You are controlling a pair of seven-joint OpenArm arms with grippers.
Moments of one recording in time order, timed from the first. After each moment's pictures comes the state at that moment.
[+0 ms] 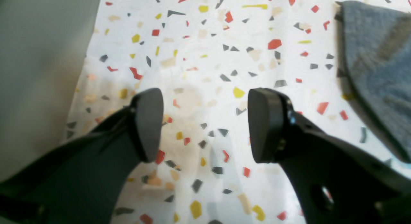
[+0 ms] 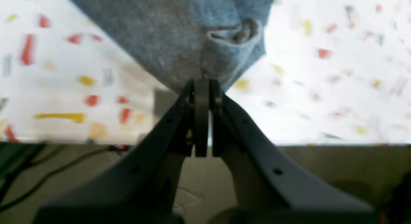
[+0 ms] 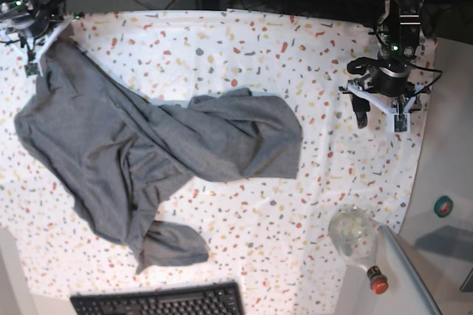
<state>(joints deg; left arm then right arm) 16.8 -15.3 -10.1 84.6 -8.3 -1.3 14.3 -29.9 12.9 17.6 95.5 3.4 15.9 -43.4</state>
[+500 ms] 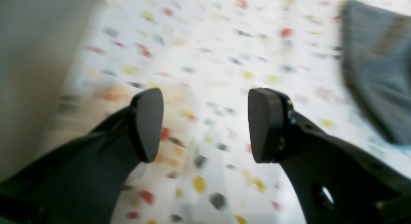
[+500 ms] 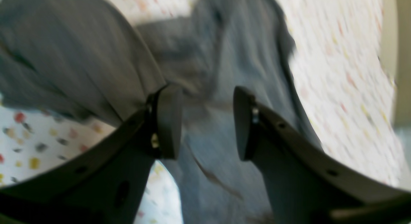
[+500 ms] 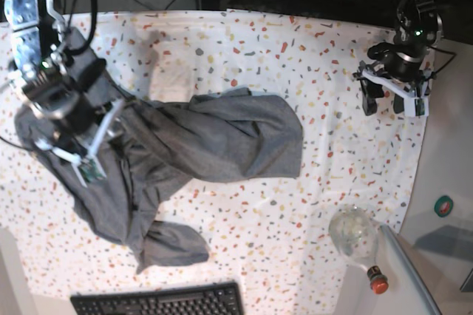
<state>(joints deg) 20.0 -13.0 -23.1 84.2 -16.0 -16.2 14.6 -9.0 14.1 -5.2 107.8 3.8 15.8 -44.0</state>
